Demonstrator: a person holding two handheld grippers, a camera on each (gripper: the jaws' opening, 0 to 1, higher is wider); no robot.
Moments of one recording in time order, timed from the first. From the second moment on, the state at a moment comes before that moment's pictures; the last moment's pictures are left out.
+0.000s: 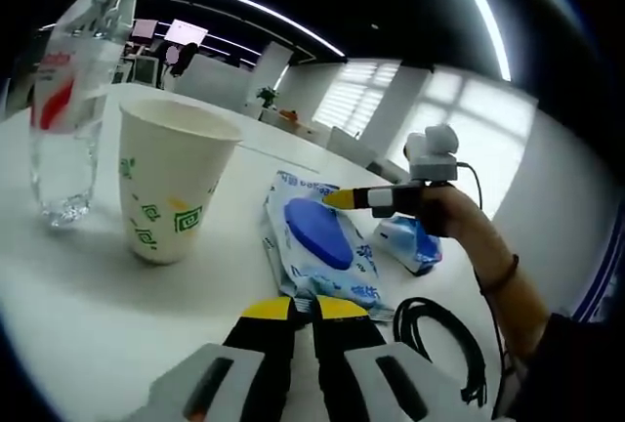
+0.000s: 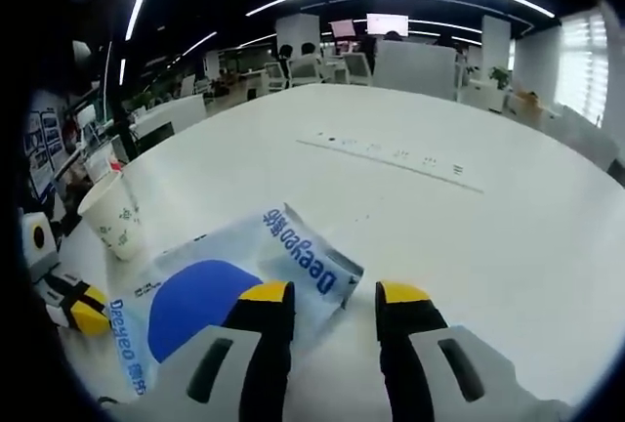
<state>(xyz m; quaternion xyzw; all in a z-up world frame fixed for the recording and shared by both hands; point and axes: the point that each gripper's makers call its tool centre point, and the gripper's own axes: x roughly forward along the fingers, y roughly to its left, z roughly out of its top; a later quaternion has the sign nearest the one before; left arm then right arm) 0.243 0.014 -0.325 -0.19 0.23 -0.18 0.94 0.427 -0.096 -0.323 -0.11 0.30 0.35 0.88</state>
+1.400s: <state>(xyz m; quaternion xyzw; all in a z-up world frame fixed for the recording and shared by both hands) 0.241 0.015 -0.325 -0.19 0.23 -0.18 0.94 0.425 -0.096 -0.319 -0.09 0.32 0.34 0.88</state>
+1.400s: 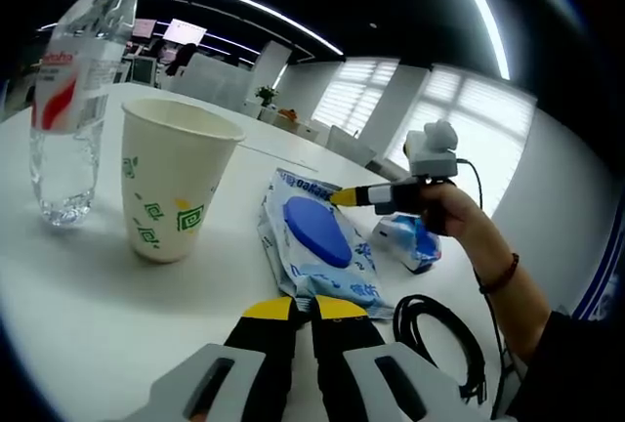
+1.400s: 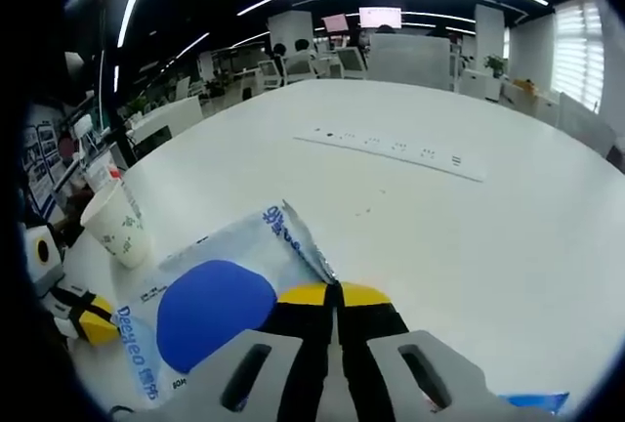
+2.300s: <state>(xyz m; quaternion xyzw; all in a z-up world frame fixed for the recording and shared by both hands) 0.238 0.023 -0.306 -0.22 0.19 -0.18 0.94 0.413 -0.102 -0.302 -0.05 0.32 0.33 0.89</state>
